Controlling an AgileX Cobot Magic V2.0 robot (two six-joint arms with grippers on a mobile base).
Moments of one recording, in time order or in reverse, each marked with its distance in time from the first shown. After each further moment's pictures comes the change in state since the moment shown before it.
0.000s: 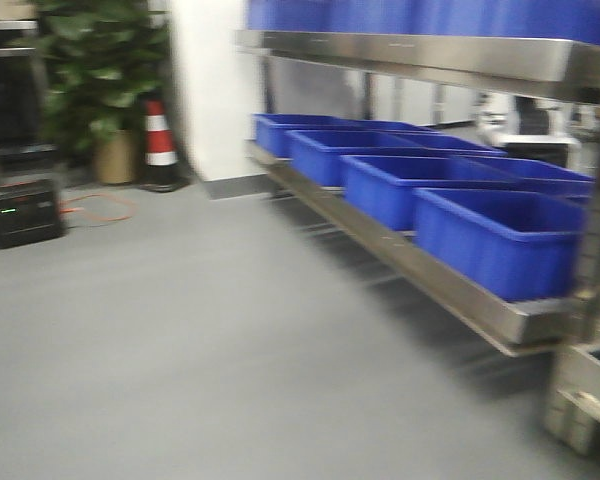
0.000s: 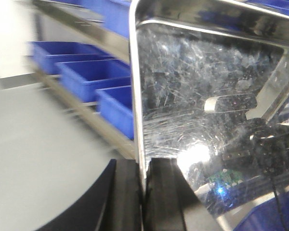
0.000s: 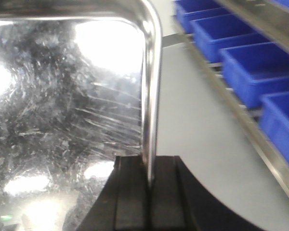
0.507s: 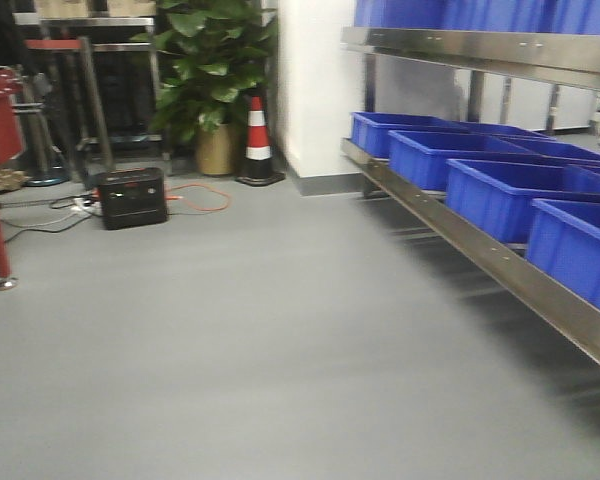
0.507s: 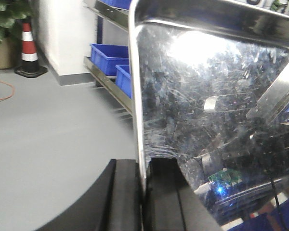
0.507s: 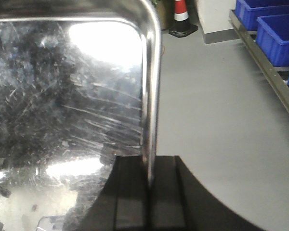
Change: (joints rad) left arm 0.000 0.000 0.000 0.002 0.000 0.000; right arm 0.000 0.000 0.000 0.000 0.000 0.000
